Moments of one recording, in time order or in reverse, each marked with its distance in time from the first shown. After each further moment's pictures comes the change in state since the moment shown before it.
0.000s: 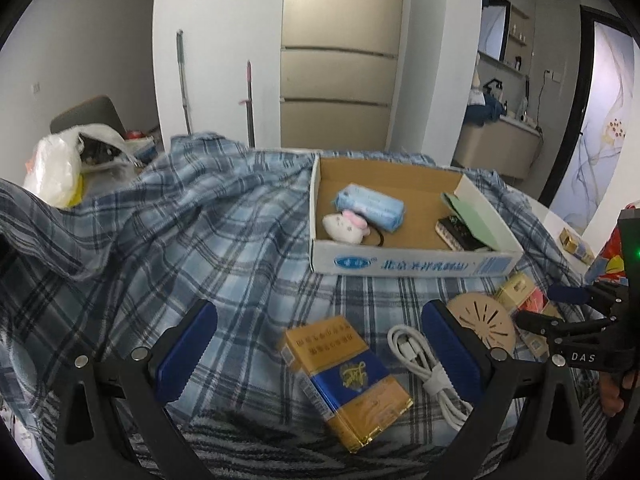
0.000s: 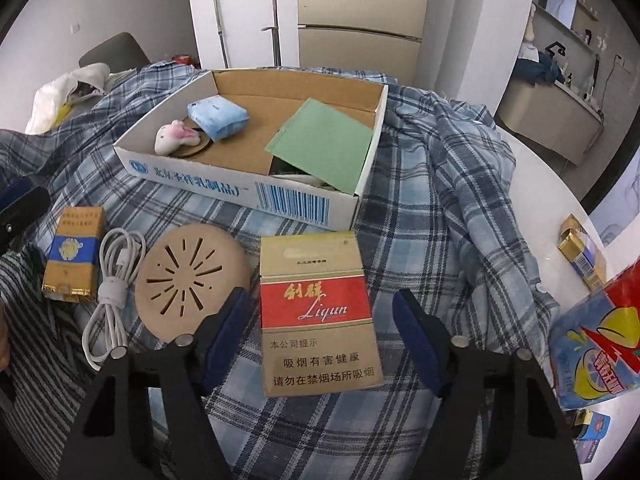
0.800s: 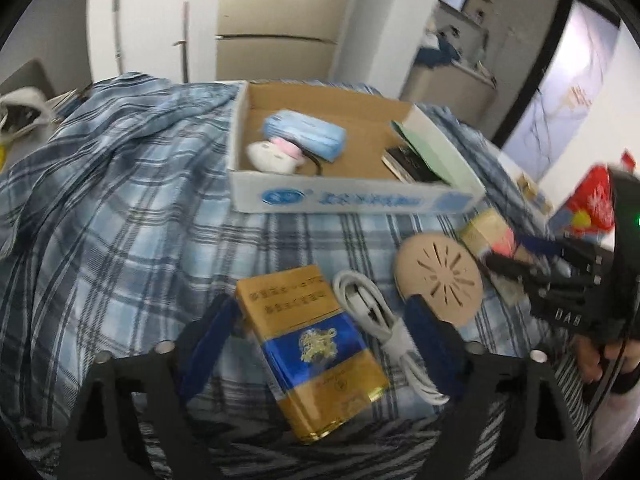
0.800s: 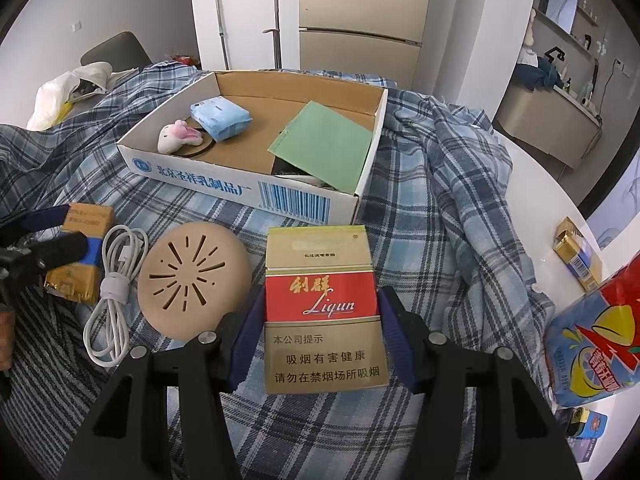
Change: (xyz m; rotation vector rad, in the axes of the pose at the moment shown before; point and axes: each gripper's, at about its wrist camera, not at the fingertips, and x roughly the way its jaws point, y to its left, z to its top) left arm 0.040 -0.019 -0.008 0.074 0.243 -0.230; right arm -0.005 0.000 0.001 -0.010 -0.015 -0.011
